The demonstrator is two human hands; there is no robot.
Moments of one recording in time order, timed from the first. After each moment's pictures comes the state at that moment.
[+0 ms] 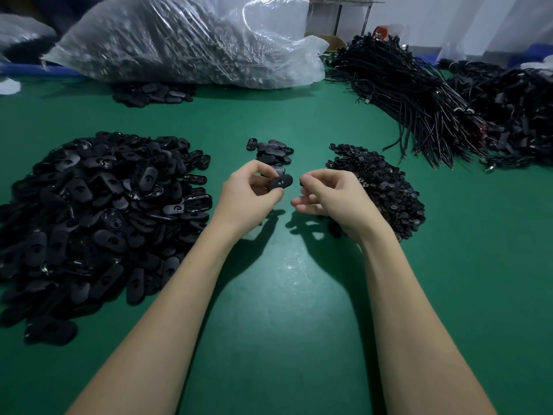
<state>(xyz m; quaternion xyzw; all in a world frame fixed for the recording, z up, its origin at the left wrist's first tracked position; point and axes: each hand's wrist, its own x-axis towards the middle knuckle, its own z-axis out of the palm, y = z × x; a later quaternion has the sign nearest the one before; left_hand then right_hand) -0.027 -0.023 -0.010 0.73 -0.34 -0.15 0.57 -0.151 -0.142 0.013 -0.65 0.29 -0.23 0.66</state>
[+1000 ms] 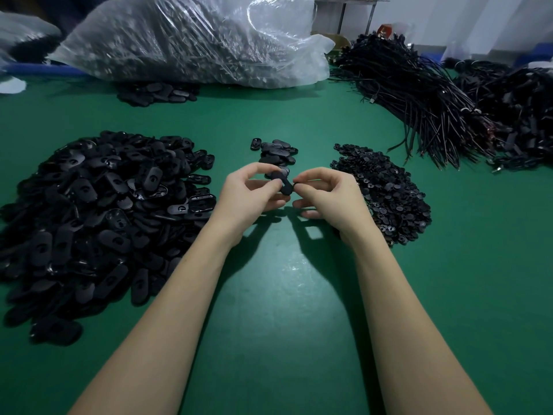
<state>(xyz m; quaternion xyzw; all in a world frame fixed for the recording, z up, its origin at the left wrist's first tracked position) -0.027 -0.020 -0.002 0.64 -0.25 -0.28 0.68 -0.142 -0.133 0.008 -0.70 0.32 -0.24 0.60</state>
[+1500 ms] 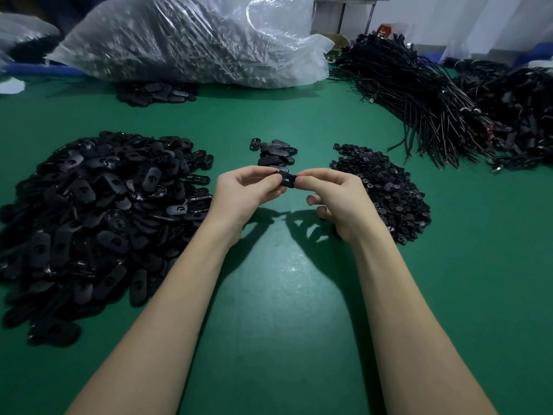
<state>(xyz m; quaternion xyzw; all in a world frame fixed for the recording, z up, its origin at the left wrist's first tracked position) -0.024 -0.021 -0.002 0.59 -0.22 -0.28 0.72 -0.144 -0.133 0.018 -0.62 0.35 -0.24 0.66</state>
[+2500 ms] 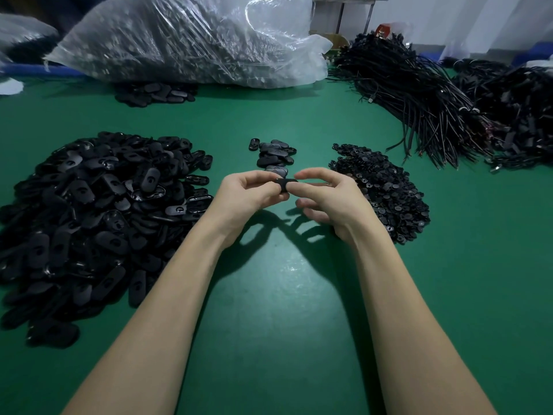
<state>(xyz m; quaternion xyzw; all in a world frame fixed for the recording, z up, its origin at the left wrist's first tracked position) -0.020 -0.018 -0.005 0.57 -0.25 -0.34 0.70 -0.144 -0.131 0.019 -0.62 0.35 -0.21 0.67</state>
